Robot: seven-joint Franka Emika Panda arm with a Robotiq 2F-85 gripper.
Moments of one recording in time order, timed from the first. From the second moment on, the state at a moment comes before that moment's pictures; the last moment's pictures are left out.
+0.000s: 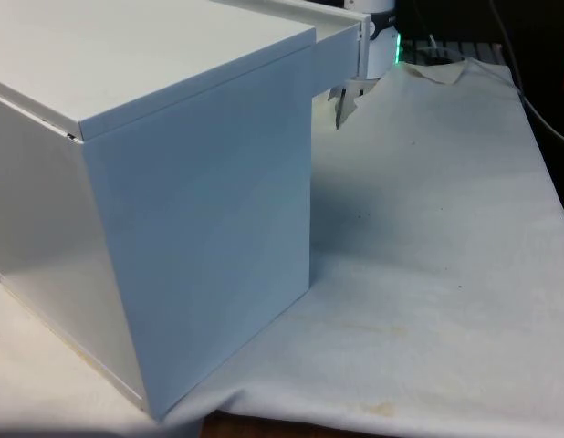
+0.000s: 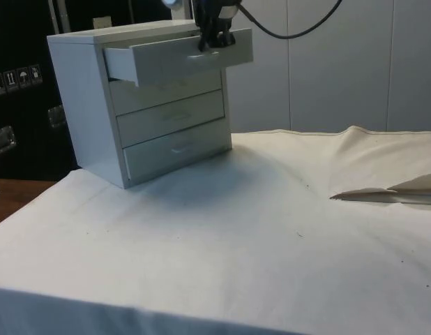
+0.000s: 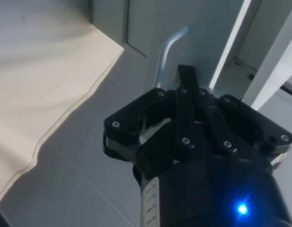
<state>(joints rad) 0.29 -0.27 -0.34 -2.48 -1.34 2.50 0.05</state>
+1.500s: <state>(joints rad) 0.29 -0.10 -0.38 -2.32 -1.34 2.50 0.09</state>
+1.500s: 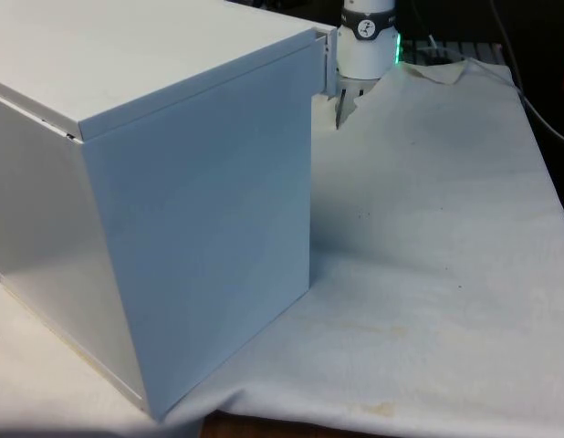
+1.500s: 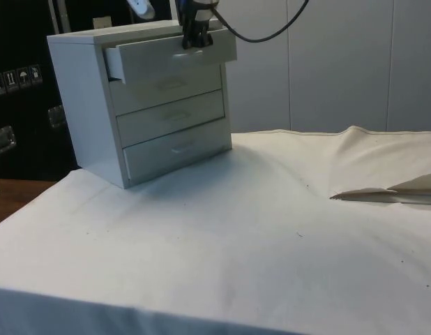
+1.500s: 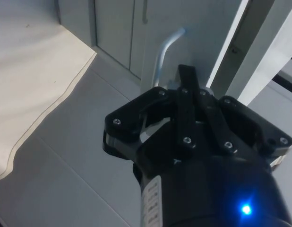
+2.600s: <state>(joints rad) 0.29 0.08 -0.41 -2.14 -1.34 2.50 0.16</state>
